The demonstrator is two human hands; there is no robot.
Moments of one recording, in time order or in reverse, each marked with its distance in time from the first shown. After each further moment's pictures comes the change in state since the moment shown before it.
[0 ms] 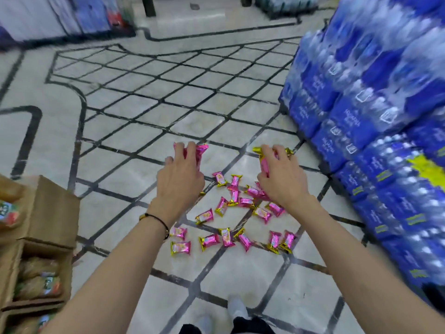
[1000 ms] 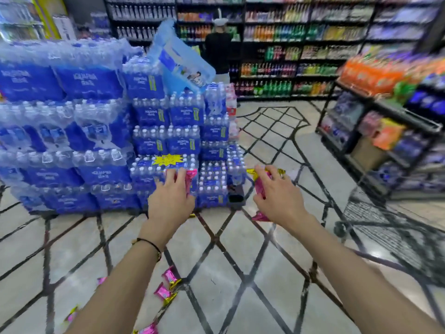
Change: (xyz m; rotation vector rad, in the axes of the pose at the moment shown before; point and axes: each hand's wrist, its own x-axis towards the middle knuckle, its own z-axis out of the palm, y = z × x) left_hand -0.191 0.354 -0.069 -0.268 -0.116 1.232; right_hand -0.468 0.115 -0.162 -0.242 0.361 1.148
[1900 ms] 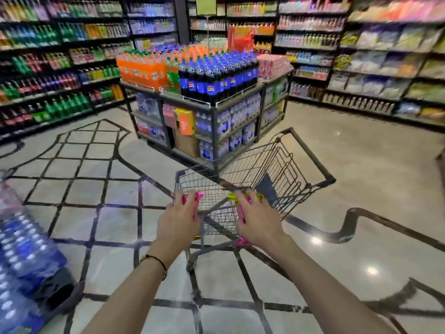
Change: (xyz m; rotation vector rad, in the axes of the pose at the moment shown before) left_hand 0.078 0.696 0.241 -0.212 -0.265 0.935; right_hand -0.130 0.584 -0.025 -0.077 -0.040 0.853
